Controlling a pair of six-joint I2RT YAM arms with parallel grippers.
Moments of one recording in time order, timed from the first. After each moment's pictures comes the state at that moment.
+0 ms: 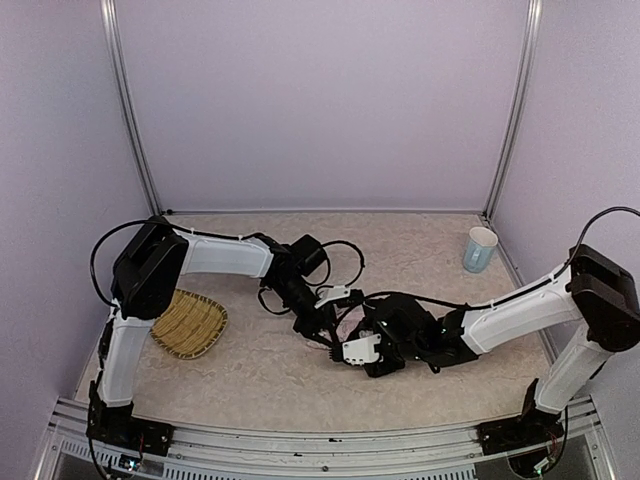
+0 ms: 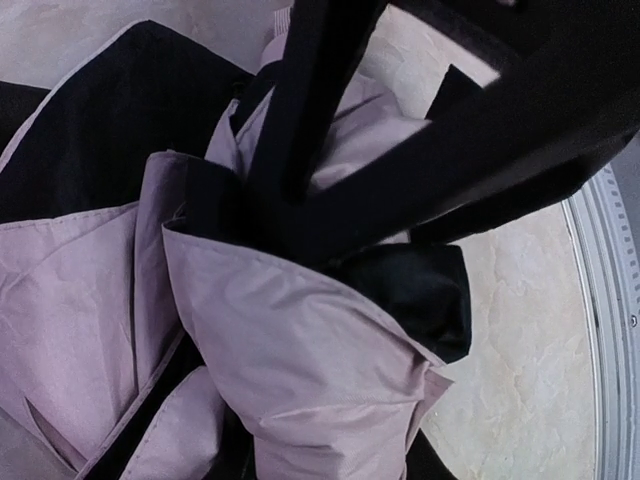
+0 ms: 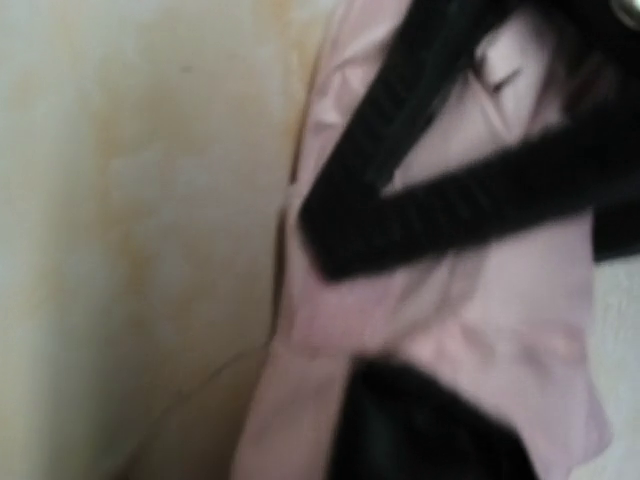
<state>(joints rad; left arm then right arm) -0.81 2.27 1.61 -0.68 0.76 0.68 1.05 1.60 0.68 0.12 0.20 -0.85</state>
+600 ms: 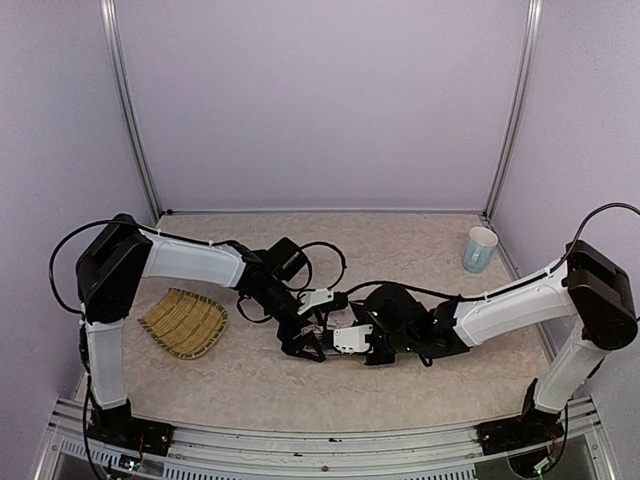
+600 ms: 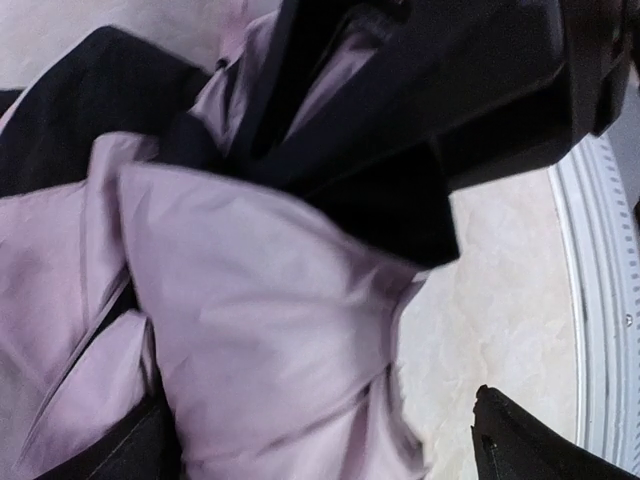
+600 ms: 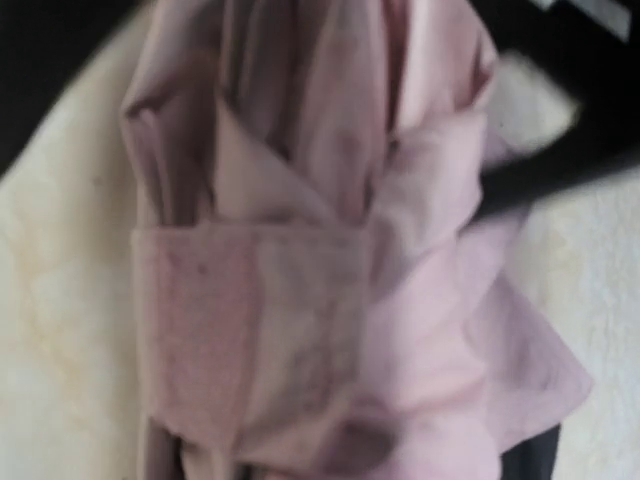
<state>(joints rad) -0.80 2.05 1.35 -0.49 0.70 0.57 1.05 1.66 0.79 0.08 0.20 -0.77</state>
